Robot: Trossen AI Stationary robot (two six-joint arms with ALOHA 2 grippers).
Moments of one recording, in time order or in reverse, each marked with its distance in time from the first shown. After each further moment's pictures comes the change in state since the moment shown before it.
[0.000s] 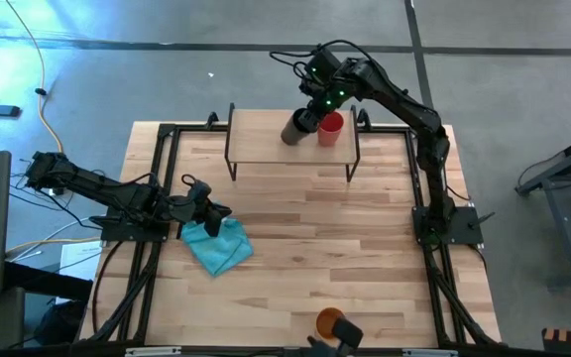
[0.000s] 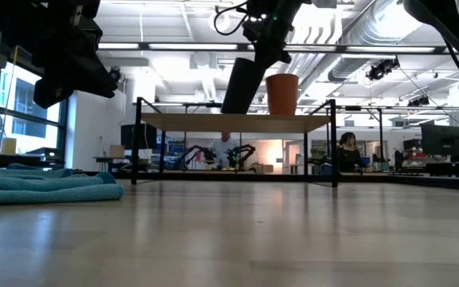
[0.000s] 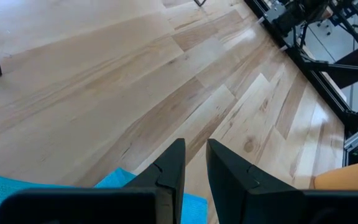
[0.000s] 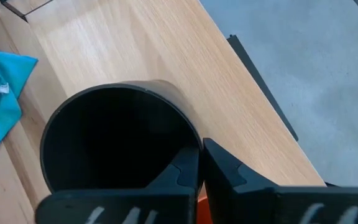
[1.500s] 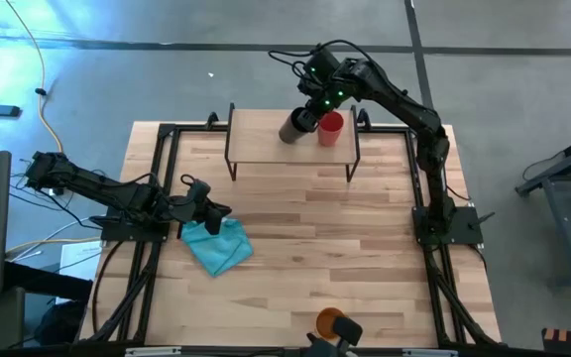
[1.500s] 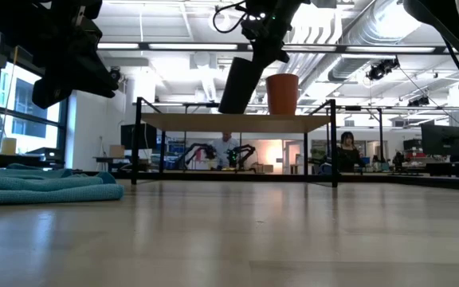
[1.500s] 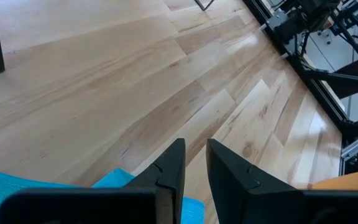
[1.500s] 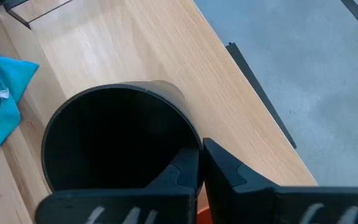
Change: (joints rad) left arm 0.000 0.000 0.000 0.000 -0.013 -0.041; right arm -0.002 0.000 0.000 0.026 0.009 -0.008
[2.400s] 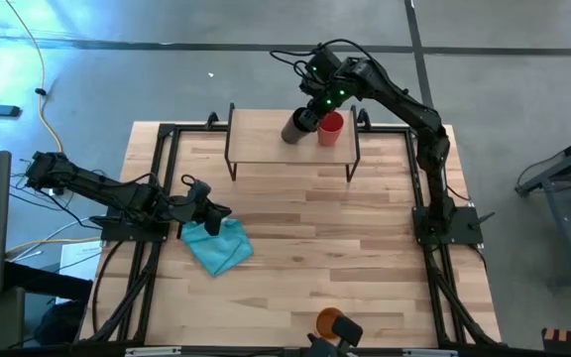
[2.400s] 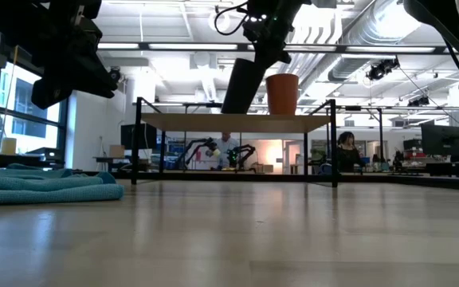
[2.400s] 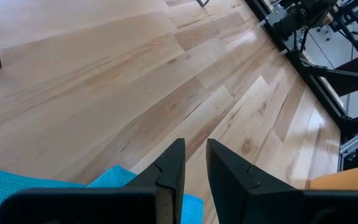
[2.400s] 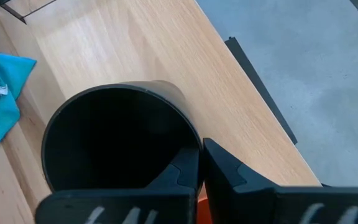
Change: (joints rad) left arm 0.000 0.000 0.000 -0.002 0.014 0.002; right arm -0.008 0.000 0.000 -0.019 -0.011 0.000
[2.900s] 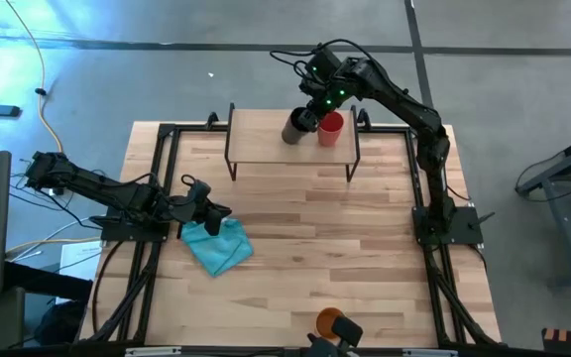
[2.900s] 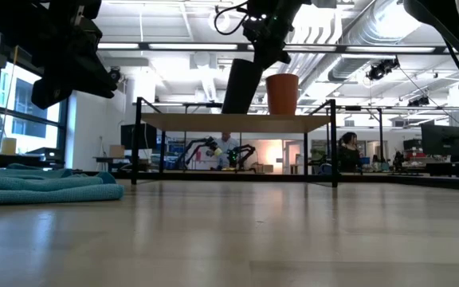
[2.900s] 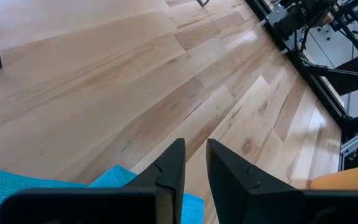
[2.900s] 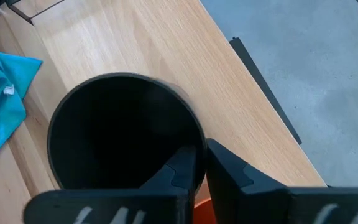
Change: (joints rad) left arm 0.000 0.000 0.000 -0.001 0.000 0.002; right arm 0.000 0.000 0.000 0.000 -0.014 0.003
